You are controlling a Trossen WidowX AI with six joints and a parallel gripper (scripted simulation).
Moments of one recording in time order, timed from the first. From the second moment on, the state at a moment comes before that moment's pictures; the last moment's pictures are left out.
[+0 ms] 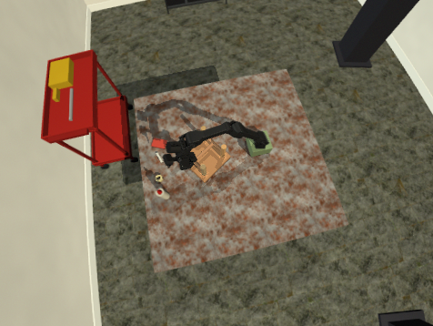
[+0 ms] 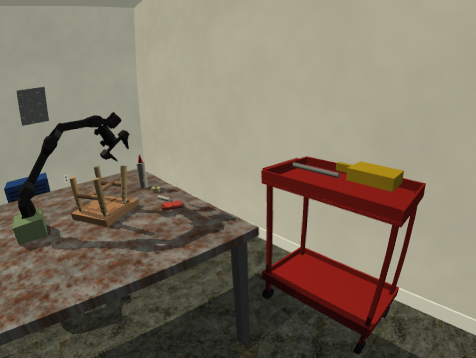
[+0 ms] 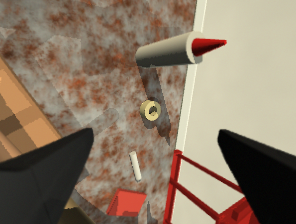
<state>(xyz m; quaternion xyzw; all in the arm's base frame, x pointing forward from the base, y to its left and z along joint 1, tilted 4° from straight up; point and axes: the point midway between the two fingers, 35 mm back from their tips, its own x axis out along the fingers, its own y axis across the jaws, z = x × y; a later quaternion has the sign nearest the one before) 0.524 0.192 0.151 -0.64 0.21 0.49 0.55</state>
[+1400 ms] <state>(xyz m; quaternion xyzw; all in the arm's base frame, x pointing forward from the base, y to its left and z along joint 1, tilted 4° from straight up) 0.508 0.066 0.175 -0.69 0.13 0.57 0.42</state>
